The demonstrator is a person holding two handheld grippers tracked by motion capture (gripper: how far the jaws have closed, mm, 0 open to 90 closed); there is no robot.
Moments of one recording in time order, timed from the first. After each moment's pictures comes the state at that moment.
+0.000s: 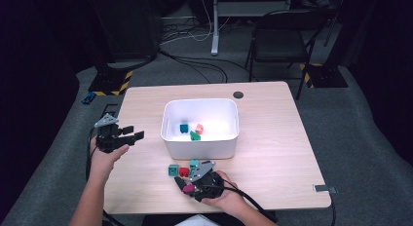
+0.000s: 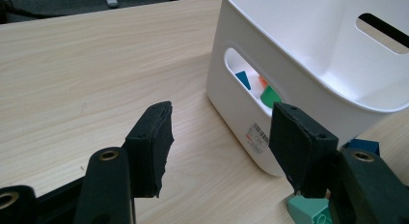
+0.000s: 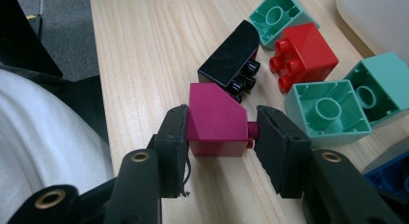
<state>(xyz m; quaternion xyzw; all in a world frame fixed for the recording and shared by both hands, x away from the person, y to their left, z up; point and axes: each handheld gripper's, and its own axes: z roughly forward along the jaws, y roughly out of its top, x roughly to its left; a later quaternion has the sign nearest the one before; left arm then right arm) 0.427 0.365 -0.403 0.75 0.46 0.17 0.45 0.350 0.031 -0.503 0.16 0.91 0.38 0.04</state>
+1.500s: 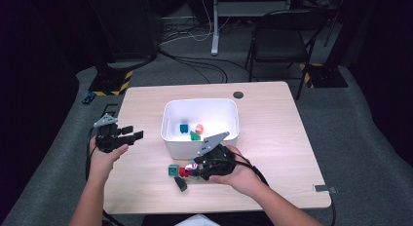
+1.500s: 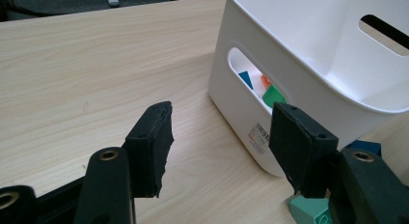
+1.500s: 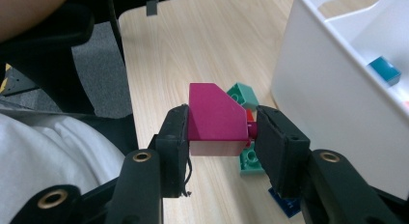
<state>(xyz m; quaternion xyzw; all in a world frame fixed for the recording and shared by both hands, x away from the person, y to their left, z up) 0.427 0.367 -0.404 0.74 0.47 0.17 0.45 0.366 0.002 -0.383 0.15 0.90 0.41 0.03</state>
